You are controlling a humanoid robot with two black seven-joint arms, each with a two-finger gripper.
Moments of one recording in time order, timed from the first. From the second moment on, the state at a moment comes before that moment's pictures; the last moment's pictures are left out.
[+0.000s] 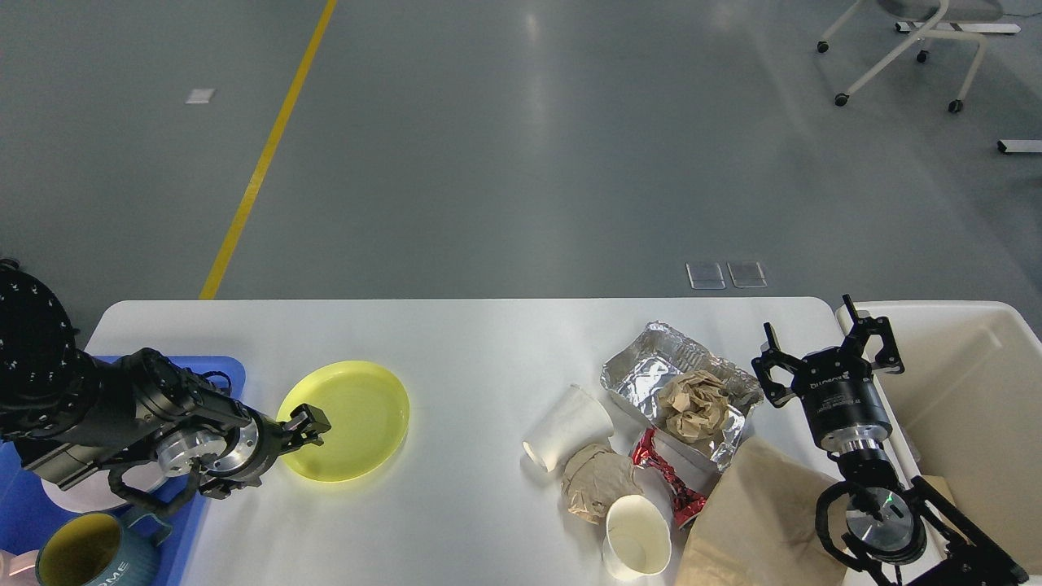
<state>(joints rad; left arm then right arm) -1.35 0.26 1.22 -1.10 -0.42 -0.03 0.03 0.17 -0.22 1.18 0.96 -0.13 0.33 0.39</state>
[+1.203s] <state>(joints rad) -1.29 0.27 1.17 -1.06 -0.67 -0.07 0.02 0.17 -0.22 1.18 0.96 -0.13 0.33 0.39</state>
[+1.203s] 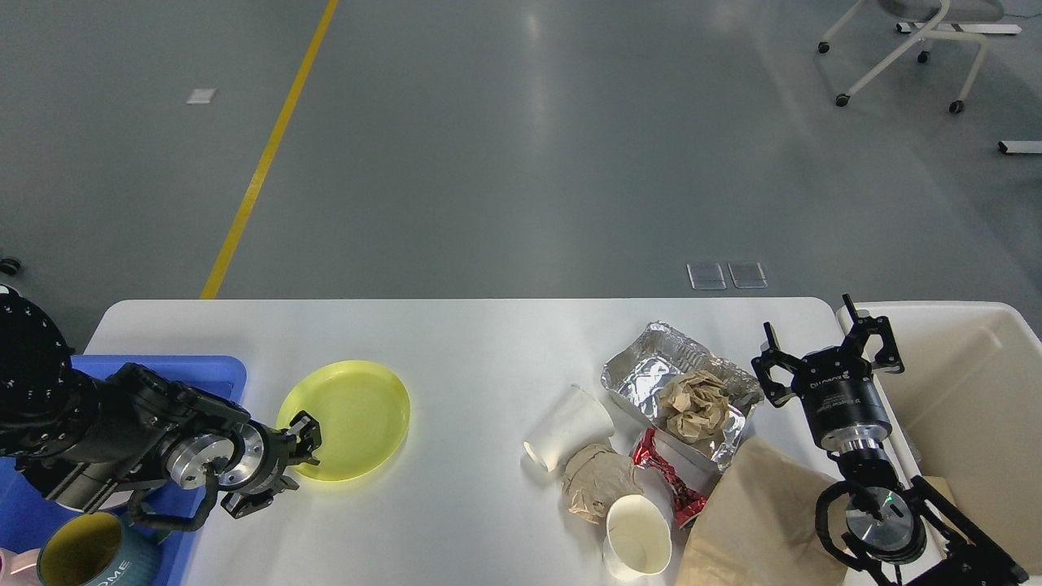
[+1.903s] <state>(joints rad) -1.28 0.27 1.17 -1.06 -0.67 -0.15 0.02 0.17 -0.22 1.18 0.96 -0.13 0.33 0.39</state>
